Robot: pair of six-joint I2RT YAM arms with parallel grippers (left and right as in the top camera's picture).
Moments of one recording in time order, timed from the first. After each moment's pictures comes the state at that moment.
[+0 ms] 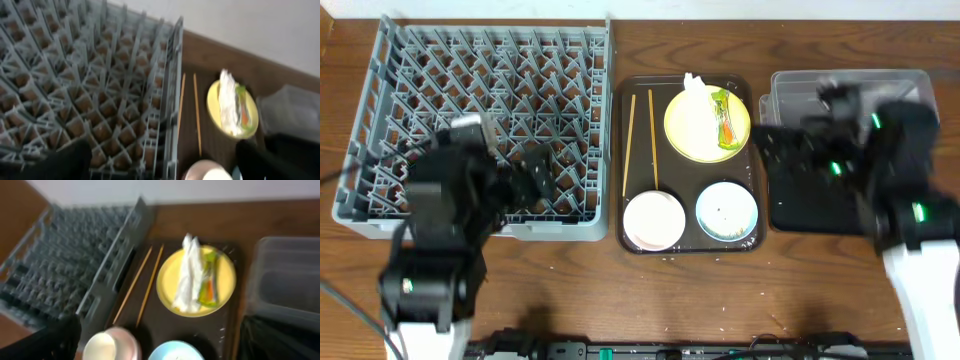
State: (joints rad) left arm -0.04 0.92 1.12 -0.82 0.13 -0.35; right arm 0.10 1.19 1.20 -0.66 -0.44 0.16
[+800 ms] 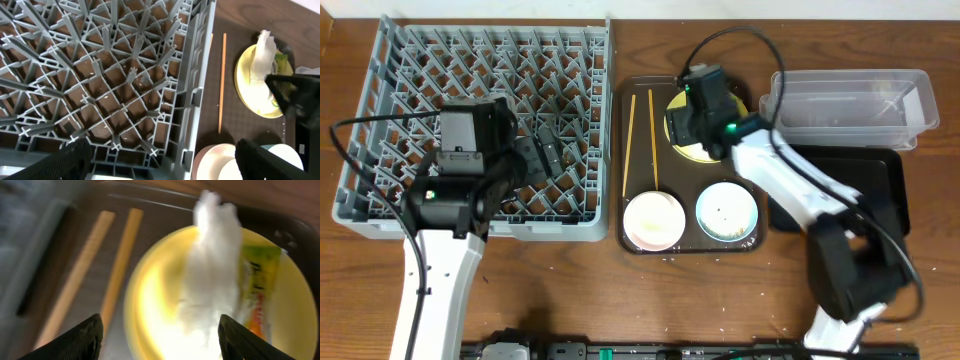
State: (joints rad) left arm -0.04 1.19 1.19 -0.91 0.13 -0.35; right arm 0.47 1.94 1.35 -0.30 0.11 0.21
